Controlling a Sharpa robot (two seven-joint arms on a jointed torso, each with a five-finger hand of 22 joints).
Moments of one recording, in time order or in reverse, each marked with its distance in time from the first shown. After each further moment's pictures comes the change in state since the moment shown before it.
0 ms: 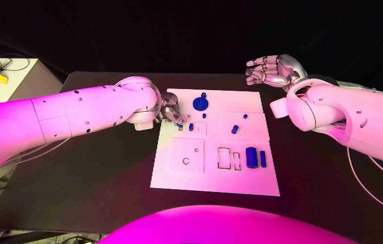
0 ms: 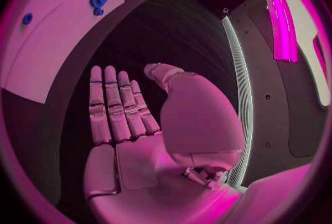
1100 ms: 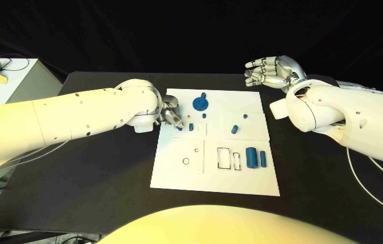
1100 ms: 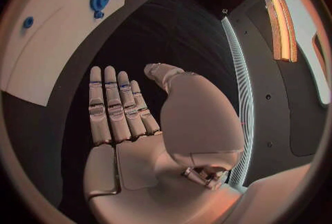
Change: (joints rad) left arm -0.009 -0.003 -0.004 0.013 -0.024 0.009 0.000; left_hand -0.003 -0.001 0.000 0.000 0.003 0.003 -0.003 -0.002 0.035 0.000 0.000 0.000 0.000 0.000 0.000 0.000 0.000 0.000 0.000 0.000 0.000 0.000; right arm -0.004 0.001 0.000 -0.003 0.000 0.018 0.000; right_hand 0.000 0.000 0.000 0.000 0.000 0.000 0.000 -0.004 -0.003 -0.004 0.004 -0.004 -0.001 -0.004 0.004 -0.004 -0.005 0.000 -0.007 0.007 0.000 -0.008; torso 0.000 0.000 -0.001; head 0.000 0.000
